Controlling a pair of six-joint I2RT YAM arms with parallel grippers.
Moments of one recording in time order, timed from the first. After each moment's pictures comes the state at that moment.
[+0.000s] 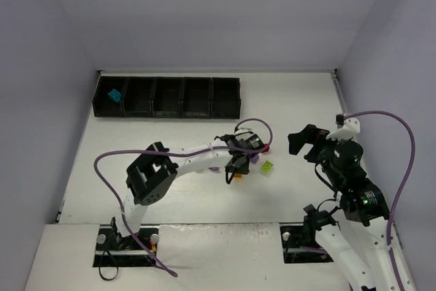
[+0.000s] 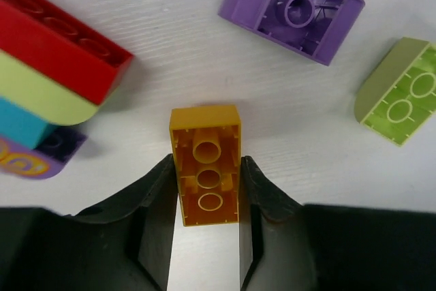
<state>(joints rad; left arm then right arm) -1.05 2.05 1.56 -0.75 -0.24 -0.88 0.28 0.53 0.82 -0.62 0.12 0.44</state>
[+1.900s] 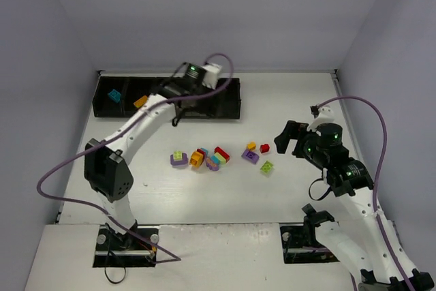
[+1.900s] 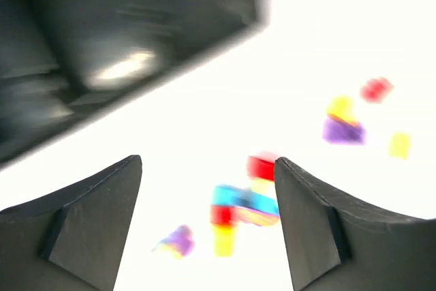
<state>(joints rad) -0.48 1.79 1.77 -0.75 0.05 -0.12 0.28 0.75 0.83 -0.62 -0.02 0.37</state>
